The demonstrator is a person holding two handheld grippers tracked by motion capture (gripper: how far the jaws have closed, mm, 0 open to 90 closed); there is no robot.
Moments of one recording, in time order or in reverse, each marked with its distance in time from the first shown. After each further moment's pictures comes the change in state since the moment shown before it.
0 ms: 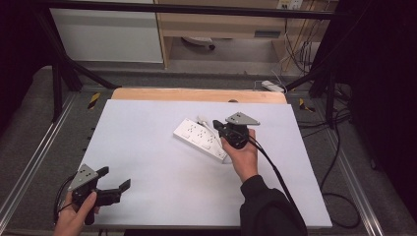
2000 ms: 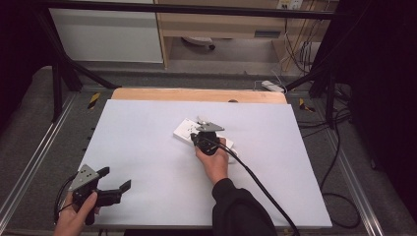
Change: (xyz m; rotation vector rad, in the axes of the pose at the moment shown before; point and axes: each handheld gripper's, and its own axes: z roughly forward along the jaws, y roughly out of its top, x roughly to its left) left arm -0.001 0.000 0.000 0.001 -0.009 0.008; right arm 0.048 -0.041 0.079 0.167 0.010 0.061
